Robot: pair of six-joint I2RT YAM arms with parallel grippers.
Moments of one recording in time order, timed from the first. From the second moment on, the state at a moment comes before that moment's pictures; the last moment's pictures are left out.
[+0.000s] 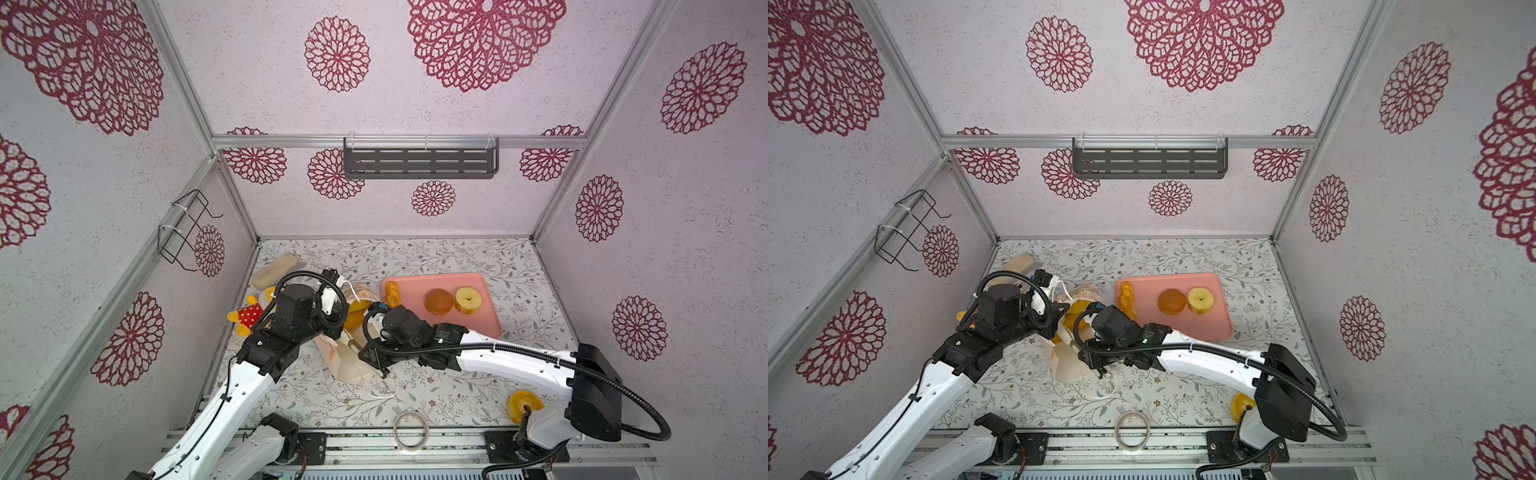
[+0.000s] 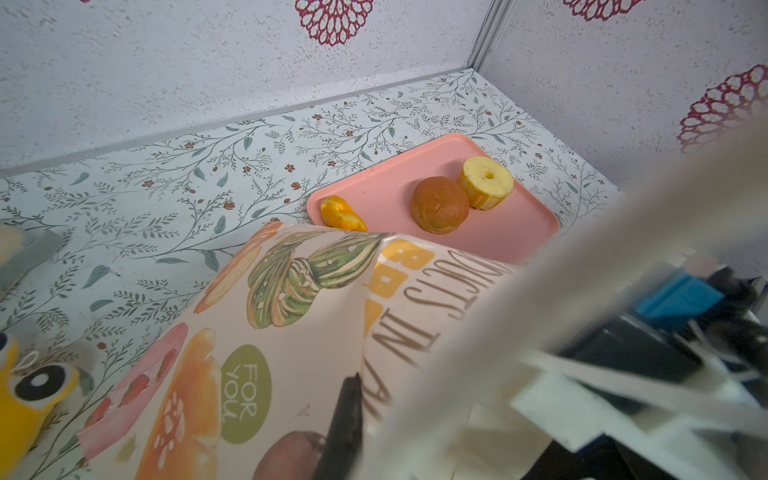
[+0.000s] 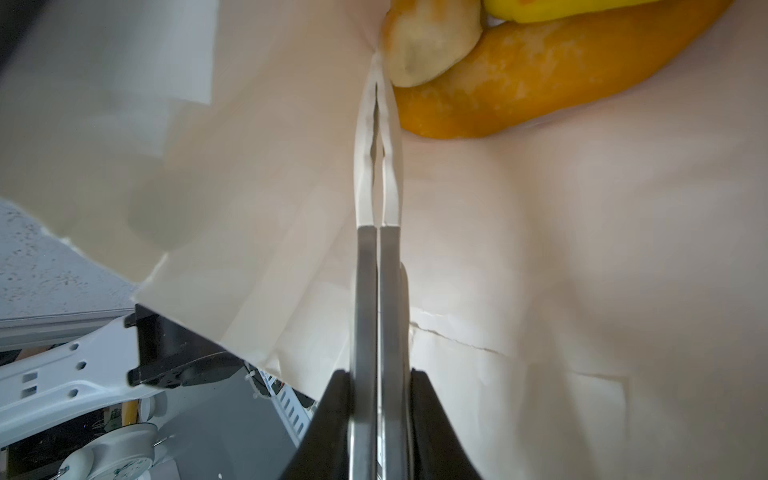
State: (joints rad) left arm -0.41 0.93 0.89 -0.50 0.18 -0.05; right arm 1.13 1.55 1.18 -0.34 -0.18 0.72
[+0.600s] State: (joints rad) left arm -0.41 0.94 0.90 -0.50 0.17 -0.09; right arm 1.10 1.63 1.08 -0.06 -0.16 0.98
